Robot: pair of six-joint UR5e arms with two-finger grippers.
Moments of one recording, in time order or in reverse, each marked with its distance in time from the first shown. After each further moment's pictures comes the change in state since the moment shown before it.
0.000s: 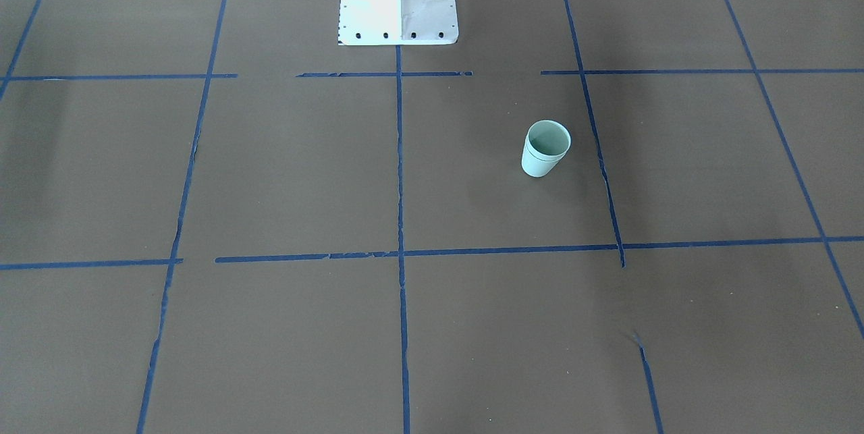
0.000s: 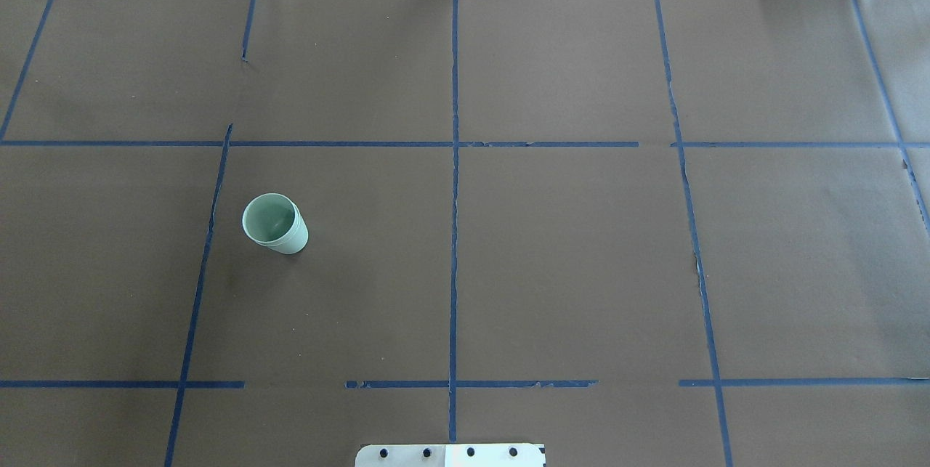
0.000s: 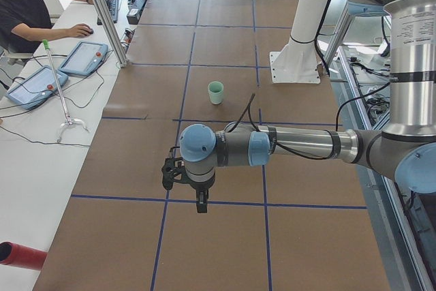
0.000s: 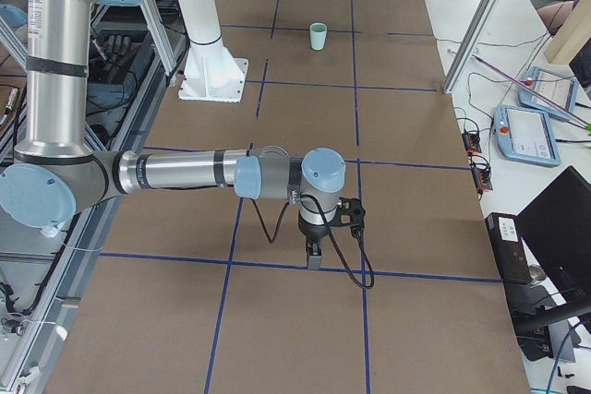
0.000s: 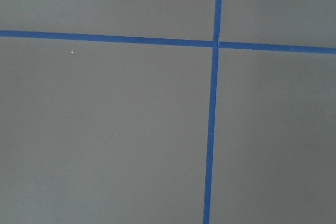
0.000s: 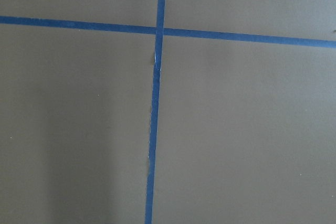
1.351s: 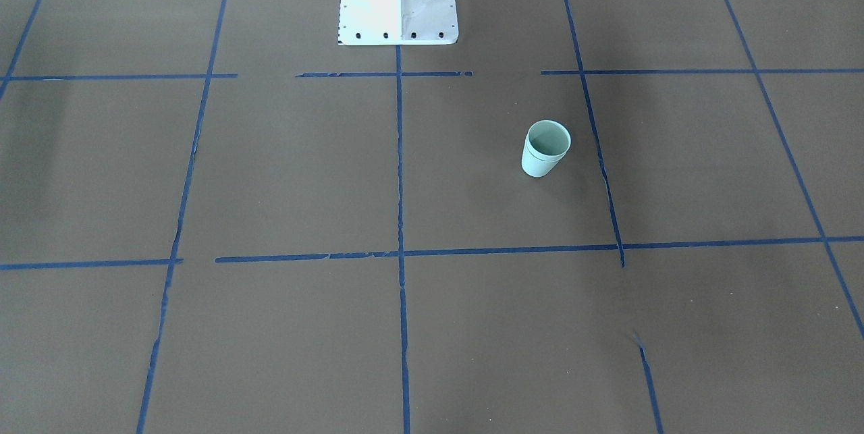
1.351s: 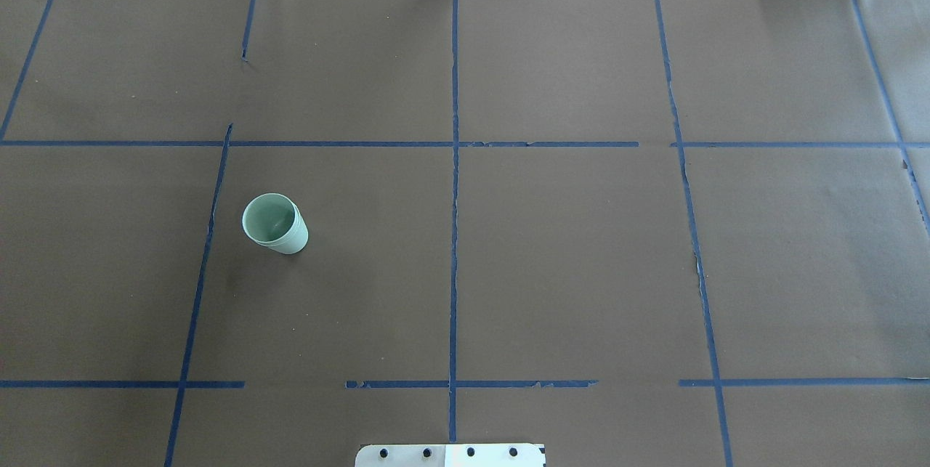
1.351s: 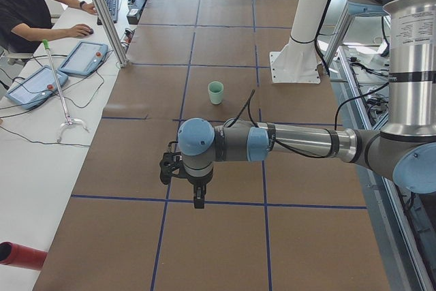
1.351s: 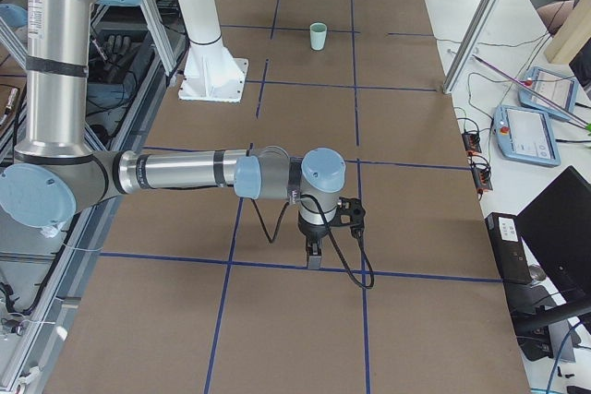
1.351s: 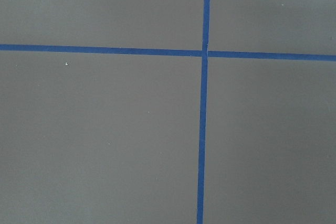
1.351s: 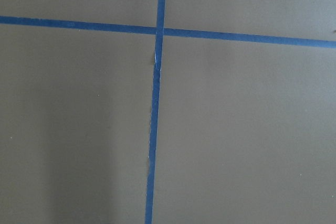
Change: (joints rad) left arm 0.002 -0.019 0.004 0.009 -0.004 0.007; right arm 0.000 0.000 0.000 0.000 0.000 0.000
